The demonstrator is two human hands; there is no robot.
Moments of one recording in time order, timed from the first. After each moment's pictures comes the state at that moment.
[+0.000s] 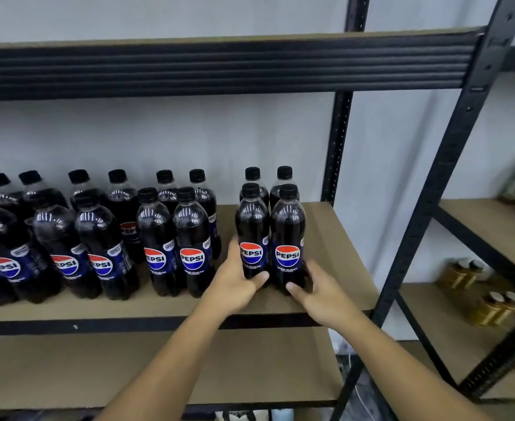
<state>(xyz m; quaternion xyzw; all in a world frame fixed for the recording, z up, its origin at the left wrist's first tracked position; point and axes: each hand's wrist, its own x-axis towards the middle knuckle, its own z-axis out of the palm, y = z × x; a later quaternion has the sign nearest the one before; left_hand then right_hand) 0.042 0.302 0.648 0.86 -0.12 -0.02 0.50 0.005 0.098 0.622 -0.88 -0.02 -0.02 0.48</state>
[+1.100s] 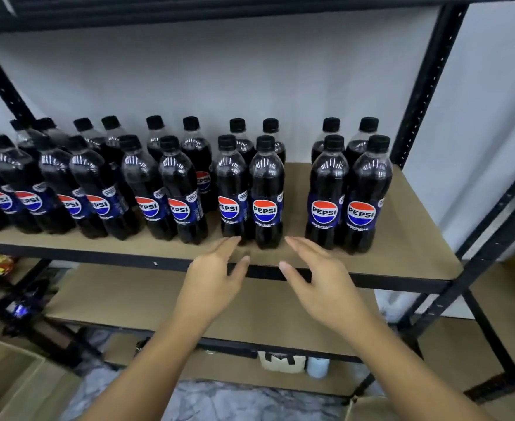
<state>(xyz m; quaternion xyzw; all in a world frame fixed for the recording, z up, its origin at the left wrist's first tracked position) -0.035 0.440 0.630 0.95 -0.06 0.13 0.29 -0.040 0.224 0.620 -0.91 -0.14 -0.11 0.37</state>
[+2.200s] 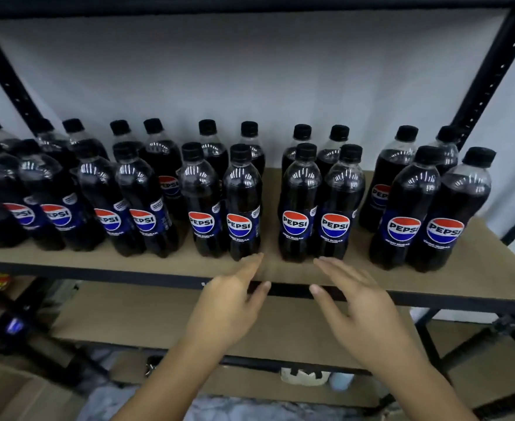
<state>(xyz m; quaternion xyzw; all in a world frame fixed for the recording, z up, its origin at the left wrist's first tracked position) -0.017 0.548 0.630 0.95 -0.11 0.08 0.29 -0.046 0.322 0.636 -0.94 -0.08 -0.12 0.30</state>
